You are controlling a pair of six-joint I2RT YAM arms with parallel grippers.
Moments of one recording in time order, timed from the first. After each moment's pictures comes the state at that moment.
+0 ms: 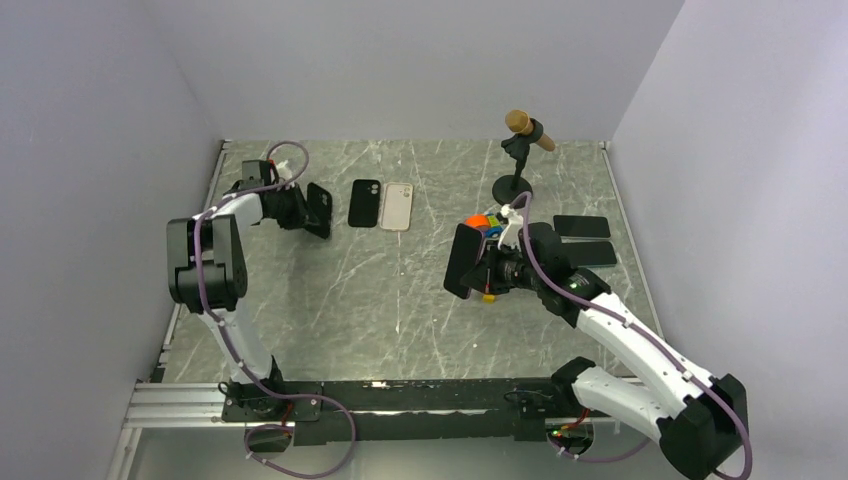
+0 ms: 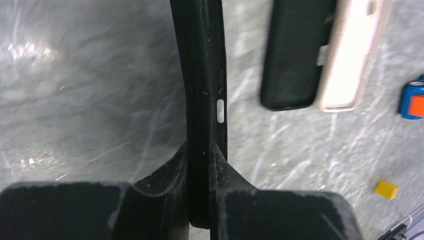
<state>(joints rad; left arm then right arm) 0.07 1.85 1.23 -0.28 0.47 -0.22 0.54 0.96 0.70 -0.36 -0.32 0.52</state>
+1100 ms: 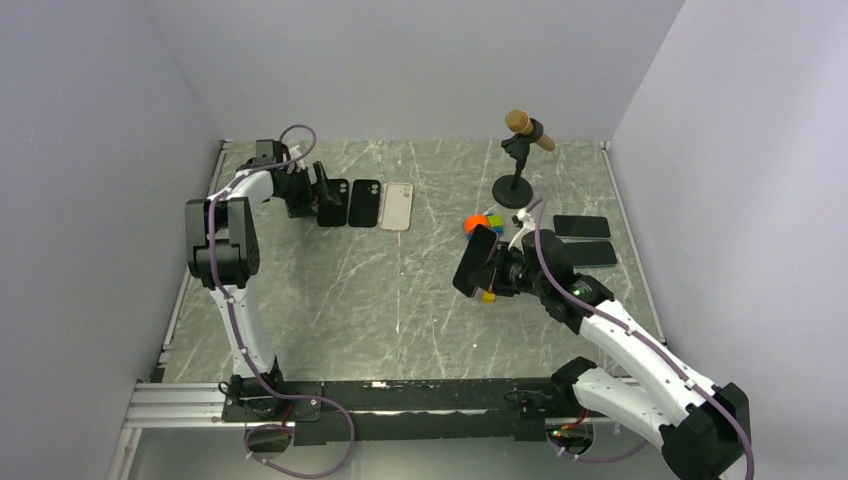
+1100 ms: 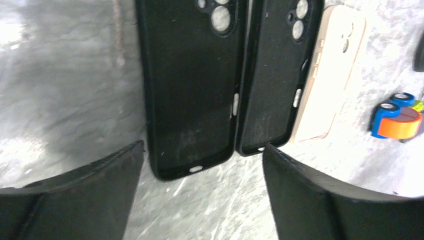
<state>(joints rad) 0.06 2.14 1.57 -0.47 0.54 -0.26 0.53 0.90 0.65 -0.36 -0.23 0.67</state>
